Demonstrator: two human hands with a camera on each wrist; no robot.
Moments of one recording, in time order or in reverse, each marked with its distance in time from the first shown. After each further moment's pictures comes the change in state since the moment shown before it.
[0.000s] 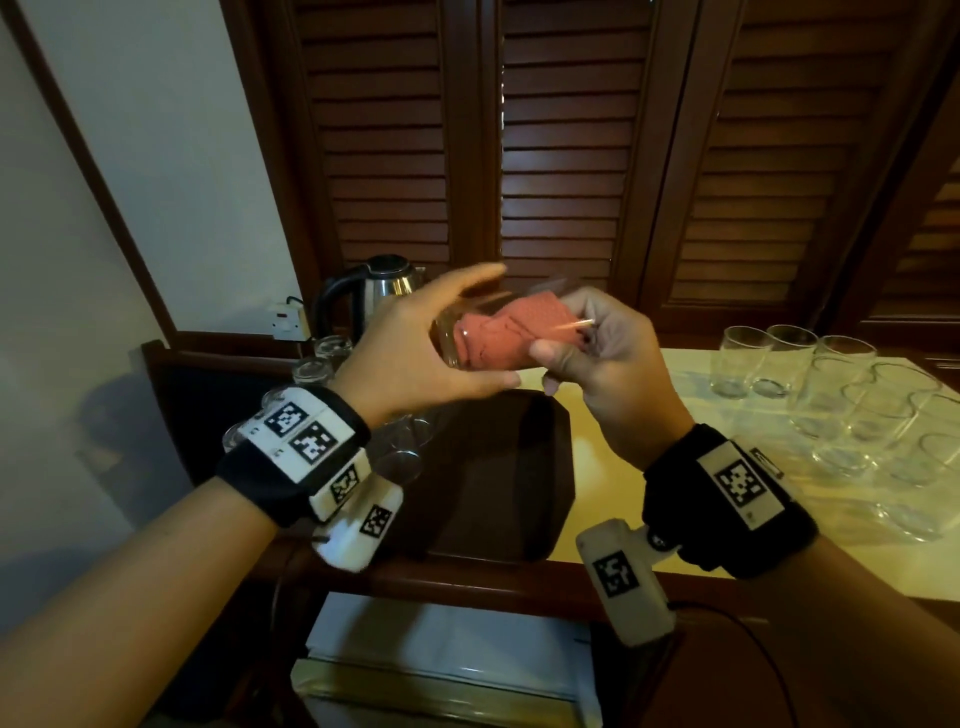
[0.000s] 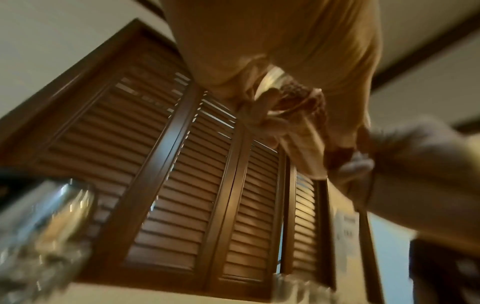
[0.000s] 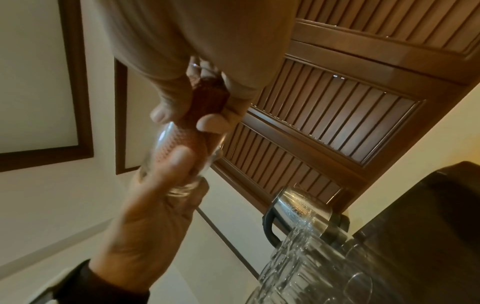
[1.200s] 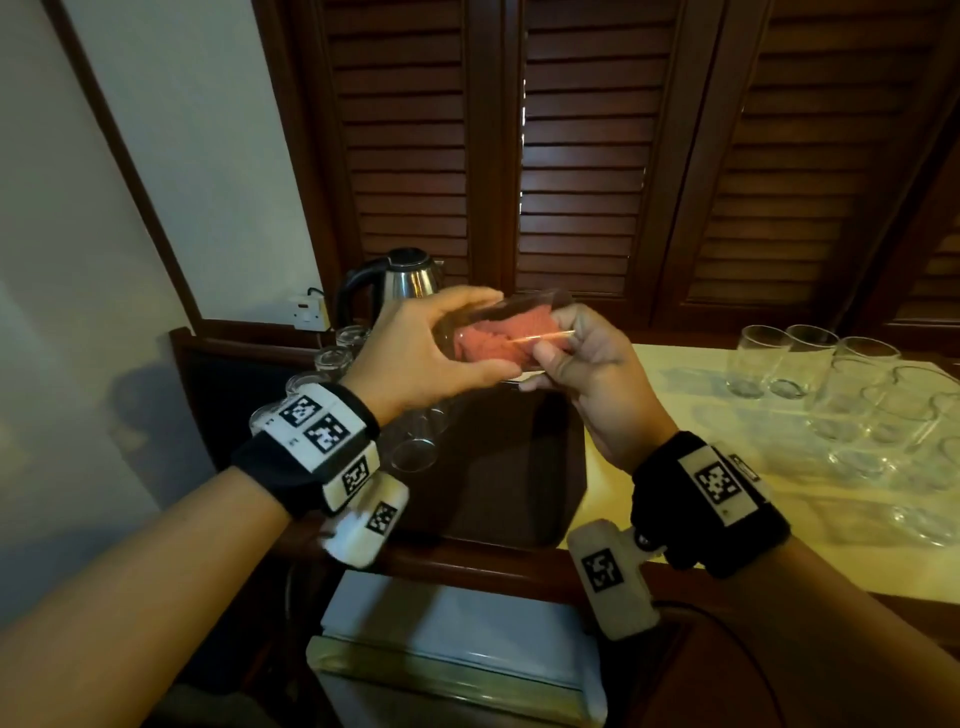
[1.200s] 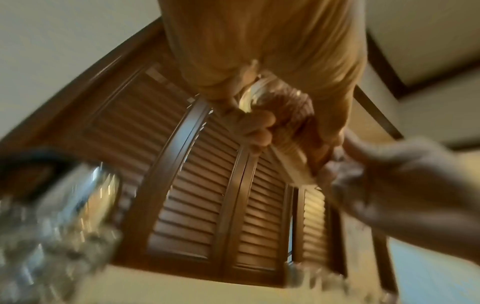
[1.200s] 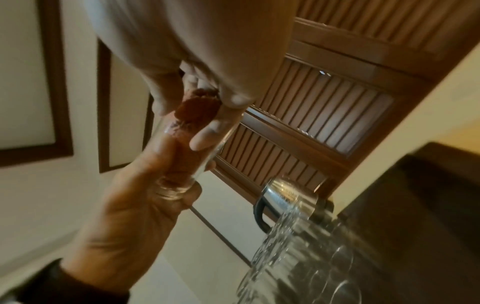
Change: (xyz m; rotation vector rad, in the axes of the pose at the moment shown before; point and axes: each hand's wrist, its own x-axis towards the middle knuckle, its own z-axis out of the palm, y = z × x) left_hand -0.016 0.008 -0.004 -0.007 0.012 -0.189; right_hand -0.008 0.005 0.016 0.085 -0.040 0.195
